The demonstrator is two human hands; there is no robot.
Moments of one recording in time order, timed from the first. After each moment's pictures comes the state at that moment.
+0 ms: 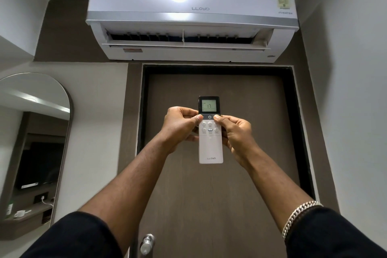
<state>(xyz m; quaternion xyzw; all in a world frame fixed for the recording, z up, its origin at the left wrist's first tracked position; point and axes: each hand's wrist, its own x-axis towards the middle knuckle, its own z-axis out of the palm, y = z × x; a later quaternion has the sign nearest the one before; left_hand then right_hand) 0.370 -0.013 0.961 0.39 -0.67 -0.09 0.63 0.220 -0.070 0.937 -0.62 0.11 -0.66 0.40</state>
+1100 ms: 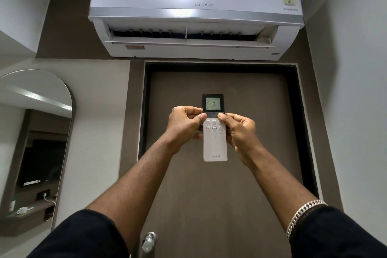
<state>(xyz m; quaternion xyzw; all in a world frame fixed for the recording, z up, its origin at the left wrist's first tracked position) 0.372 -0.024 0.954 0.37 -0.67 -0.07 0.64 0.223 -0.079 0.934 -0.63 0.12 -0.67 0.36</state>
